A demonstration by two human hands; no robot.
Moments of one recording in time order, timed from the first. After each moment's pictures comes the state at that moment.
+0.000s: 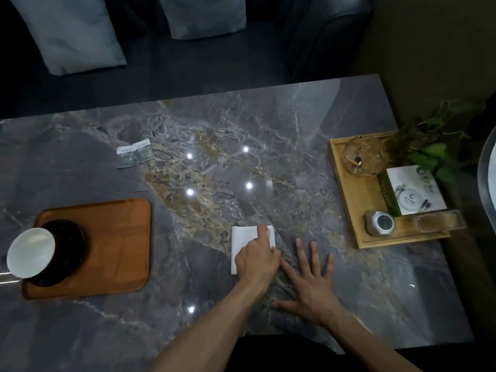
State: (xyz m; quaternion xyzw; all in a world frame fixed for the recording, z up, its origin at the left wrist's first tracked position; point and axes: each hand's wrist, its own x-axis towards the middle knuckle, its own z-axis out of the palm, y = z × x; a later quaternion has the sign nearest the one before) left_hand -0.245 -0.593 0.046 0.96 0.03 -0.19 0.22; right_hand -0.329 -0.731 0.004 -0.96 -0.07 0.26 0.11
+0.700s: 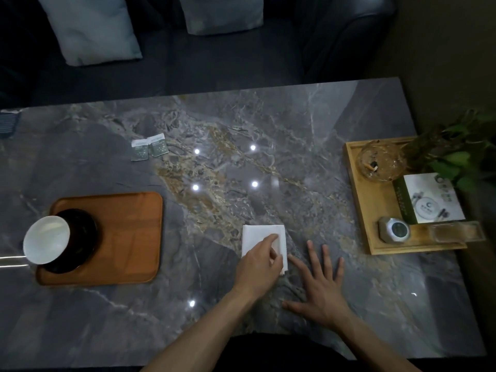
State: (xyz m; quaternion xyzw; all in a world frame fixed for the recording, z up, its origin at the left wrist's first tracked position) left_hand -0.258 -0.555 0.051 0.90 0.00 -0.24 0.37; right_hand -0.329 -0.733 0.004 -0.96 -0.05 0.26 0.14
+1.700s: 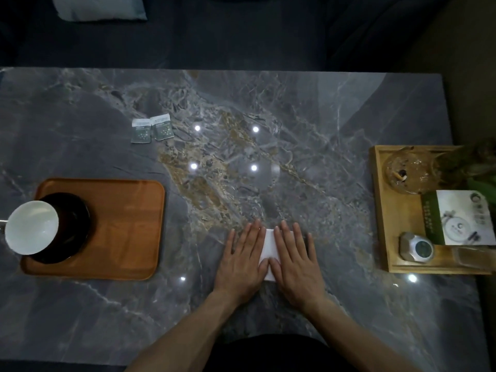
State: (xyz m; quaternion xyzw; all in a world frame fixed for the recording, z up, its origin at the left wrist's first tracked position) left_hand -0.257 -0.503 -0.009 0.97 -0.15 -0.15 0.10; right_hand -0.264 -0.669 -0.011 -0.98 -0.11 0.12 0.12
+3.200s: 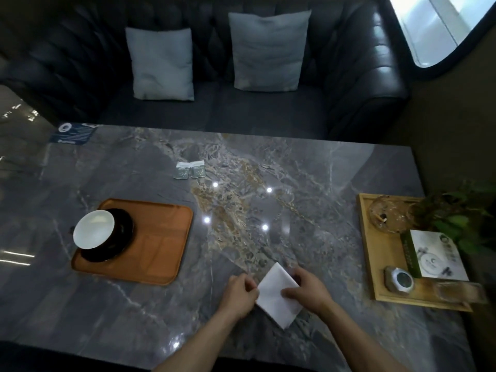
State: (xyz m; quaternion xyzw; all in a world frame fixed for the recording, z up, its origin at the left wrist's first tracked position) left_hand -0.280 -0.503 0.042 0.85 0.22 -0.29 0.39; right_hand -0.247 -0.698 0.044 -0.85 0.08 0.34 0.40
